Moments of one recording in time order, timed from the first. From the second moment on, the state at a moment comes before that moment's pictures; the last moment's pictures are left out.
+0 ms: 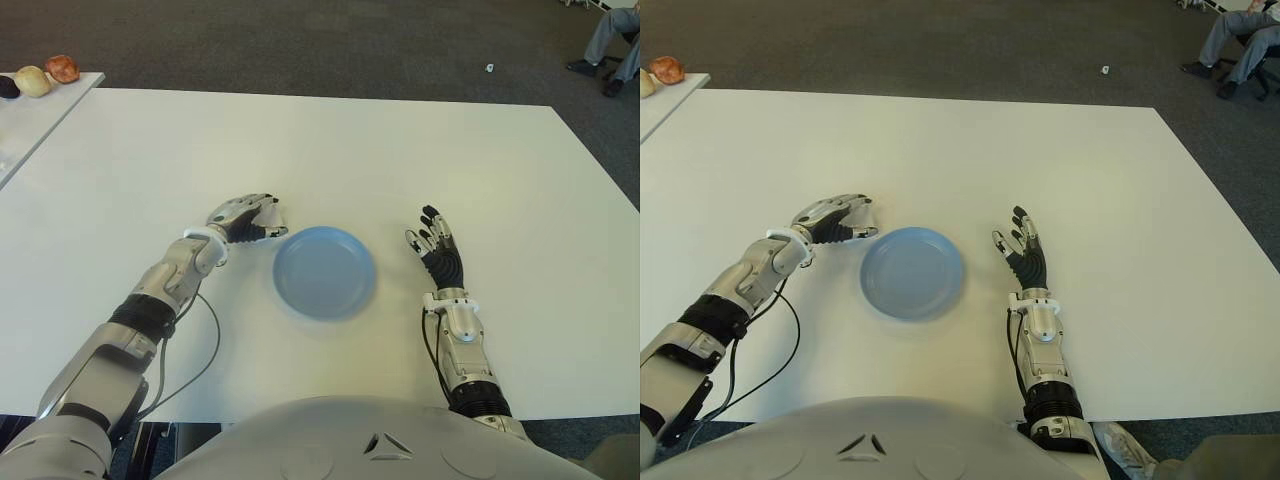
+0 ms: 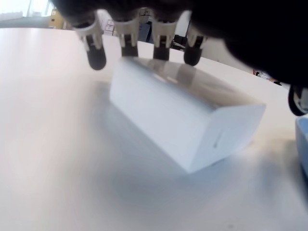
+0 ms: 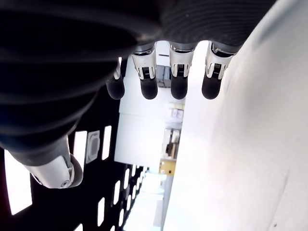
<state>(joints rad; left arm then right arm) -0.30 0.53 -0.41 0.52 0.69 -0.19 -0.03 0.07 -0.10 -0.07 0.44 -0.07 -0.49 -0.02</state>
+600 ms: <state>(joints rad) -0.34 0.52 -0.42 0.61 0.71 -0.21 0.02 0.07 -0.10 -0.07 0.44 -0.07 -0.50 -0.02</state>
